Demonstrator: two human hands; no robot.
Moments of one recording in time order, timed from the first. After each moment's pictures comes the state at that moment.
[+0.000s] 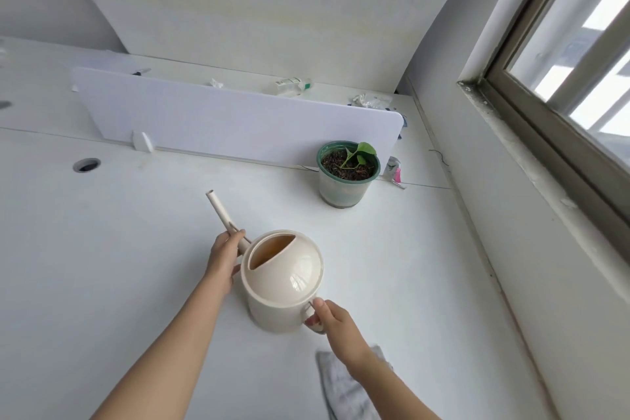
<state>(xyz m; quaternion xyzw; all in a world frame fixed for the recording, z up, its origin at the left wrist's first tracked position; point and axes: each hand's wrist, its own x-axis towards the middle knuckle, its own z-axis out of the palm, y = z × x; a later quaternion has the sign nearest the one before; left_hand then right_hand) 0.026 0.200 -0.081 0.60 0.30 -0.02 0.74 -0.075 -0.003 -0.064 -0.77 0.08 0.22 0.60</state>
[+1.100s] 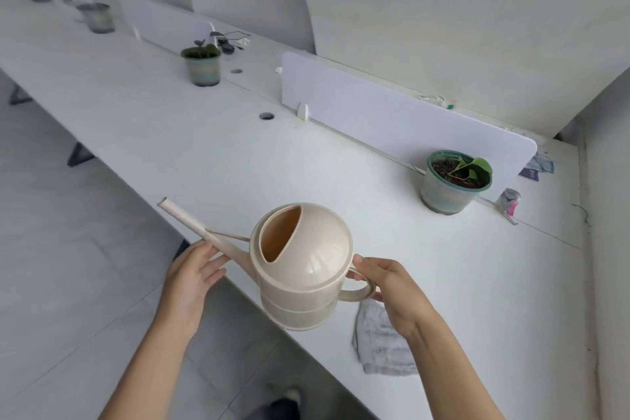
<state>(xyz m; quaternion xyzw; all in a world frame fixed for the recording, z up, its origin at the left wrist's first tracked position) -0.286 0.175 0.015 0.50 0.37 0.27 0.73 -0.135 -0.029 0.022 -0.71 -0.10 0.37 0.60</state>
